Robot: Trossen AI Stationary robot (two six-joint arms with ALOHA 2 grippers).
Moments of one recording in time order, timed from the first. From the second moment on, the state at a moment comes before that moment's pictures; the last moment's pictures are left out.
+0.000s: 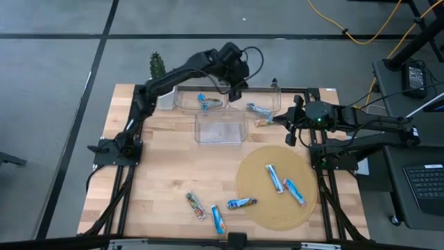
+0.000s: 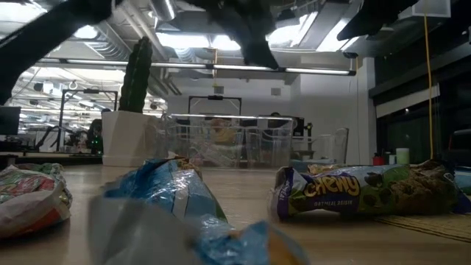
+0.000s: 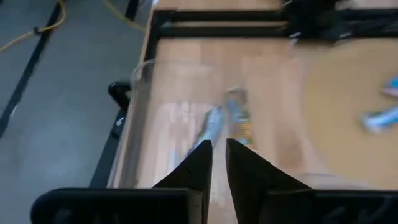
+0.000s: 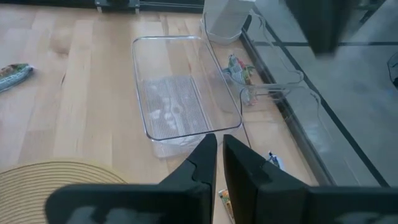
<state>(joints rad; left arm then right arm) 0.49 2.18 2.35 -0.93 0.28 0.34 -0.07 0.83 0.91 -0.63 0.24 -0.06</state>
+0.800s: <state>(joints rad) 0.23 1.68 2.35 -1.00 0.17 0.34 -0.21 0.90 0.91 -0.90 0.27 0.15</state>
